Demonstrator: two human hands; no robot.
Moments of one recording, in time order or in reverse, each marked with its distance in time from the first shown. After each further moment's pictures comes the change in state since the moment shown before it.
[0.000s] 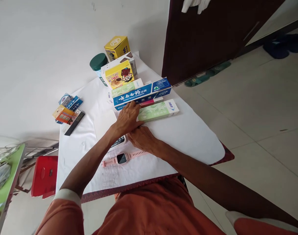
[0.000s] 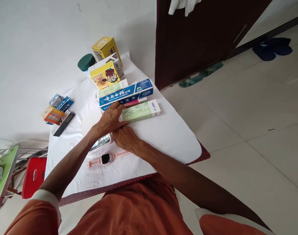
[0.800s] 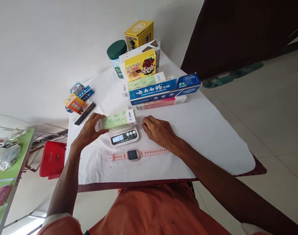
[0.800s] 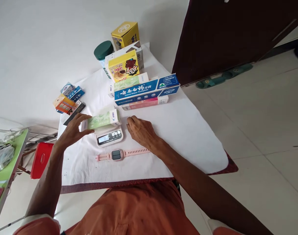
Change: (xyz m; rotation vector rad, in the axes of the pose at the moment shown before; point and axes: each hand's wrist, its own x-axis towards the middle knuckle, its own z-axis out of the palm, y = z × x) left_hand -0.180 -0.100 -0.057 -0.145 0.100 -0.330; right_hand 0.006 0.014 0.002 0.052 0.074 0.105
